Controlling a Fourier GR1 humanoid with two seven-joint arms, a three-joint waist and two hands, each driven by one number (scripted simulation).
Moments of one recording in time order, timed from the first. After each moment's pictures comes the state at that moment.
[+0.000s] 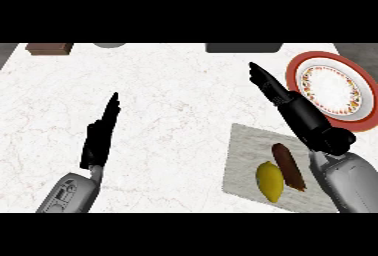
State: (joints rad) left arm -0.24 0.28 -0.31 -1.29 0.13 0.38 0.03; right arm -0.39 -0.41 0.30 -1.59 -0.19 0.09 0.02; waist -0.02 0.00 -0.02
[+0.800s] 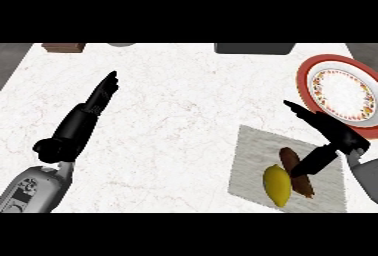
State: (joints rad) left arm -0.27 0.45 -0.30 -1.55 0.18 0.10 -0.06; right arm -0.33 -0.66 0.36 -1.30 -0.08 0.25 0.26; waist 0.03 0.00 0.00
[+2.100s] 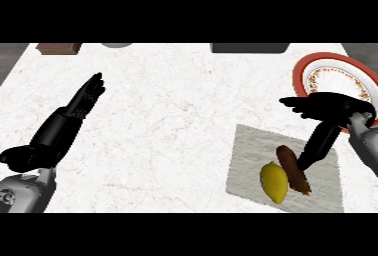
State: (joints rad) left arm -0.20 0.45 -0.19 -1.62 0.17 -0.01 -0.05; right arm -0.55 -0.67 0.34 -1.39 -0.37 0.54 0.98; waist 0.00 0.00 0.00
